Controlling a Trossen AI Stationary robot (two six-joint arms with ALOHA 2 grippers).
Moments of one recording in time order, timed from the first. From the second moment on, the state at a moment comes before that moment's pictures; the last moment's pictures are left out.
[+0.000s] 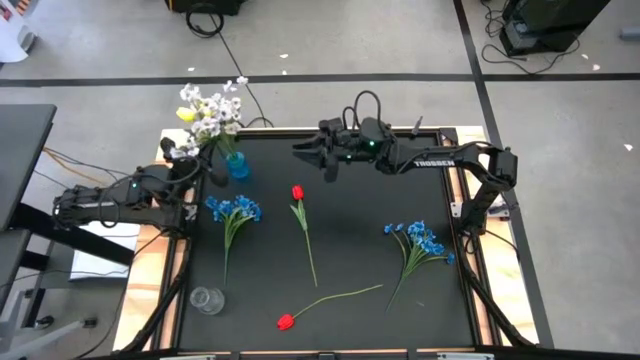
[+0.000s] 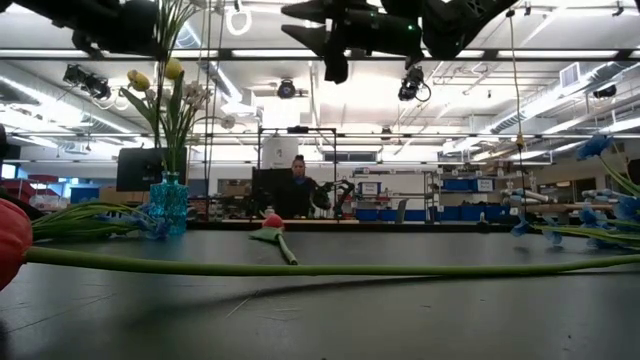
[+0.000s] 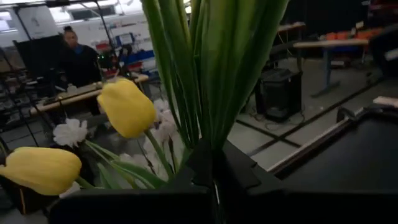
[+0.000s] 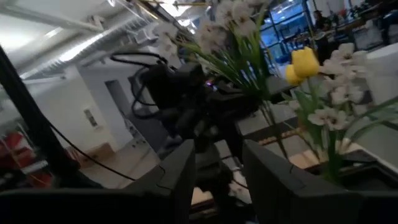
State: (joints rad) left arm 0.03 0.39 0.52 -0.13 -1.04 0.16; right arm -0.32 1.73 1.19 0.70 -0.37 0.47
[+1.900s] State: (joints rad) left arm 0.26 0.35 0.19 0.34 -1.00 0.21; right arm -0.43 1.73 1.19 0.68 -0.55 0.48
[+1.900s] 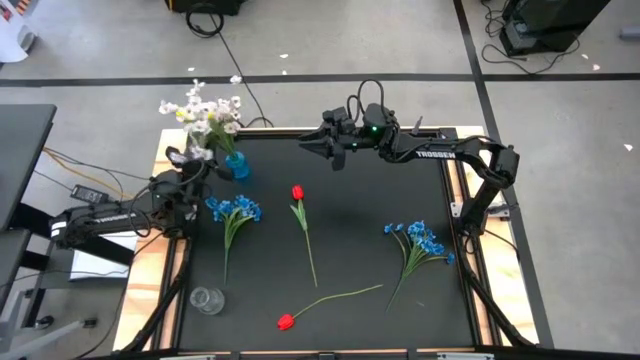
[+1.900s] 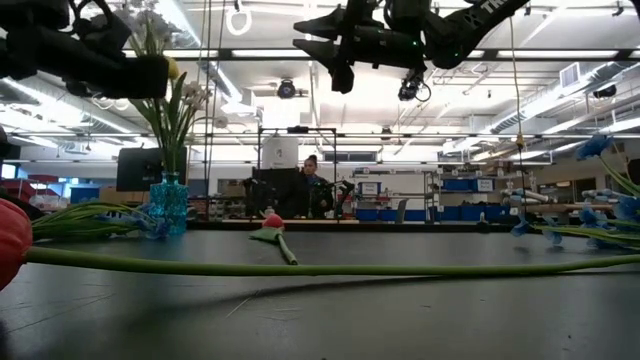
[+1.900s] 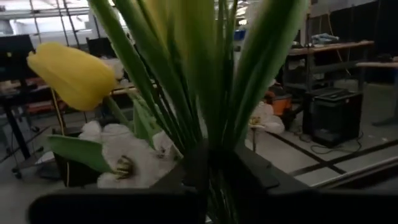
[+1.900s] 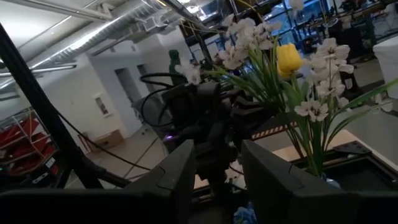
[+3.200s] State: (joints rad) left arm 0.24 0.54 0.55 -0.54 -0.69 -0.42; right arm -0.40 1.72 1.19 0.18 -0.29 0.60
